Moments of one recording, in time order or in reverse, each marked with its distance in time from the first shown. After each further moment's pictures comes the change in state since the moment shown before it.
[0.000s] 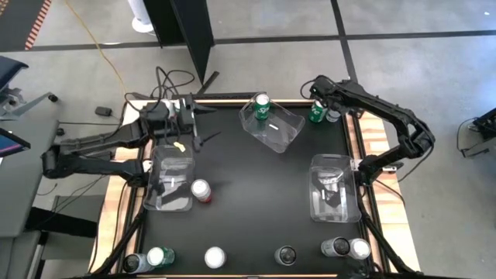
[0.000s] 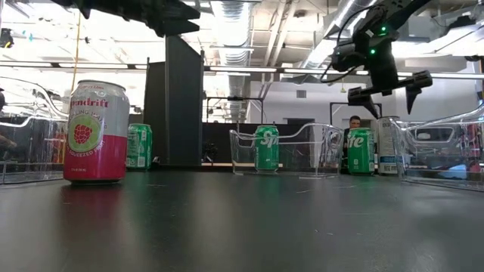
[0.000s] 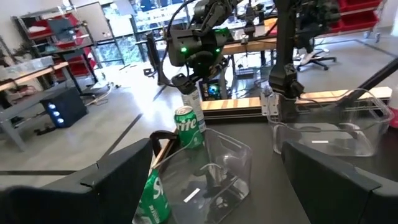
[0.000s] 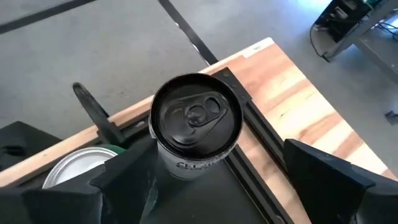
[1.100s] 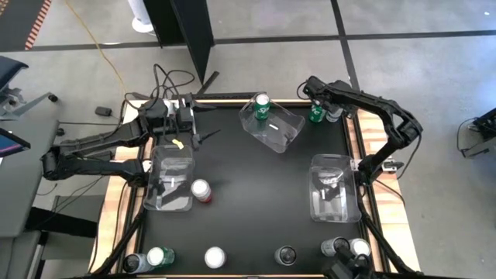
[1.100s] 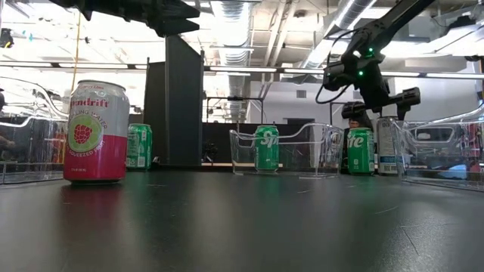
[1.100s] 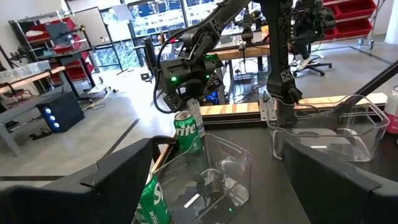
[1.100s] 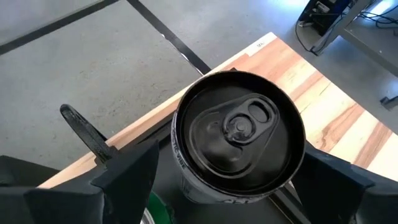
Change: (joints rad) left arm 0.036 0.000 0.000 0.020 0.046 -0.005; right arm -0.022 0.159 0.000 0.105 0.055 0.120
